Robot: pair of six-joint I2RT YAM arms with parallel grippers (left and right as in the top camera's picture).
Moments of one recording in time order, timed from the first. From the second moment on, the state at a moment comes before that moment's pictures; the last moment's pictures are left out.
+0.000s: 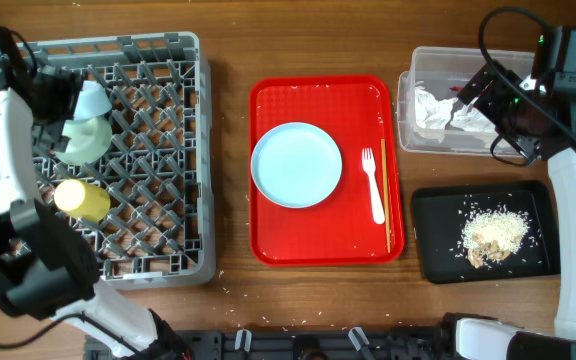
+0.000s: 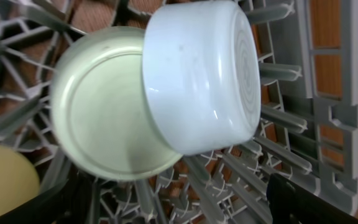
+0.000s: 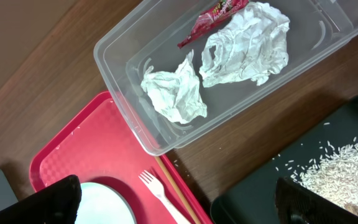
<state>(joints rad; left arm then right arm) 0.40 1.88 1.65 -0.97 0.09 -0.90 -0.10 1.44 1.52 -1.09 0.01 0.60</state>
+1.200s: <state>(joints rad) 0.40 2.00 1.66 -0.77 0.05 -1.01 -0.10 1.44 1.52 -1.09 0.01 0.60</state>
